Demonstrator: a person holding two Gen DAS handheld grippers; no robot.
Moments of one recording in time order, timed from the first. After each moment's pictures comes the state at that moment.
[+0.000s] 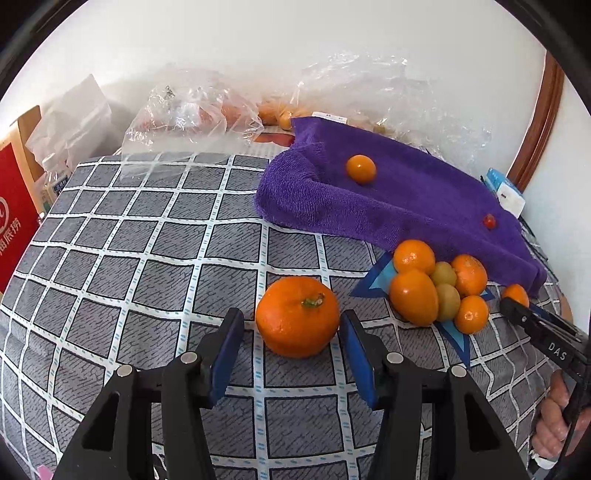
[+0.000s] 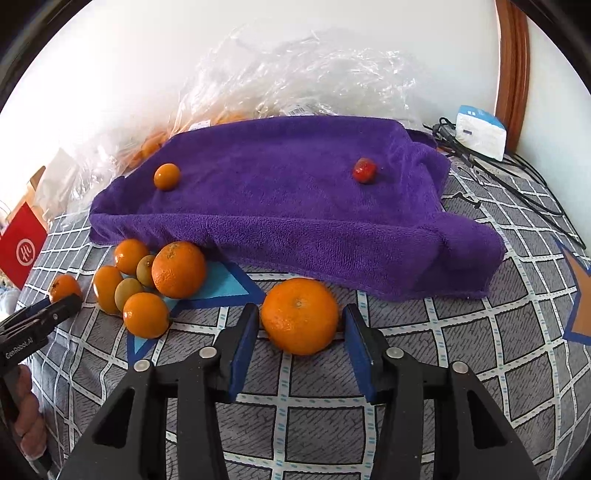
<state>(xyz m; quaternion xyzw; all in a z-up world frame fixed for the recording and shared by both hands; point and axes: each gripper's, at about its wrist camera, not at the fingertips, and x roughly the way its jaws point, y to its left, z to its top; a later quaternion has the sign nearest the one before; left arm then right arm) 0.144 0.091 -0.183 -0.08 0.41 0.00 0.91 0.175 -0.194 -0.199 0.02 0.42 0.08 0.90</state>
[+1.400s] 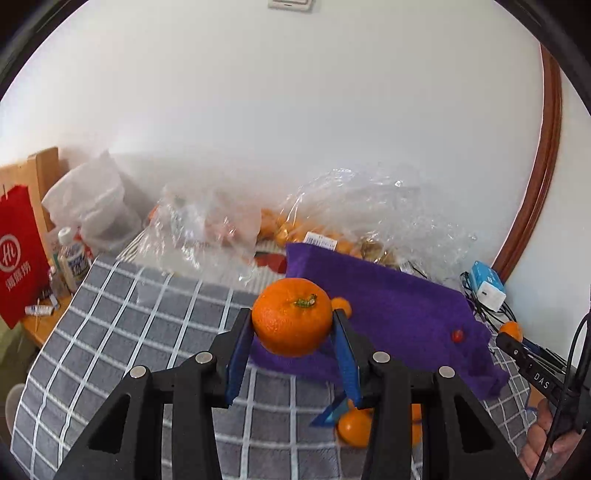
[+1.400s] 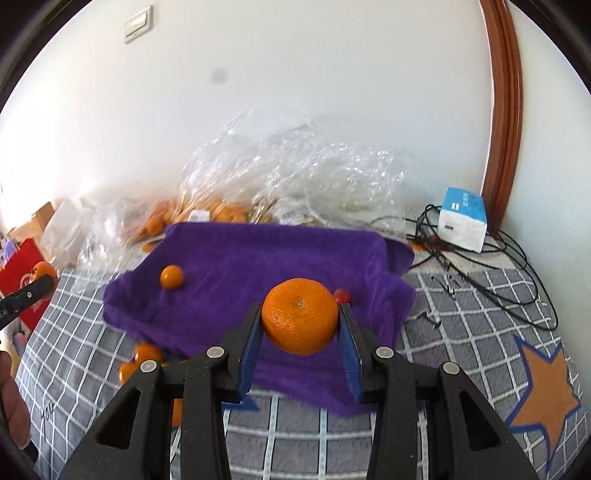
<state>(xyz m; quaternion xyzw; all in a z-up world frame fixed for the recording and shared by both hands) 0.170 0.093 -0.085 -0.11 0.28 0.03 0.95 0.202 -0.209 -0.113 0.01 0.33 0.07 0.94</state>
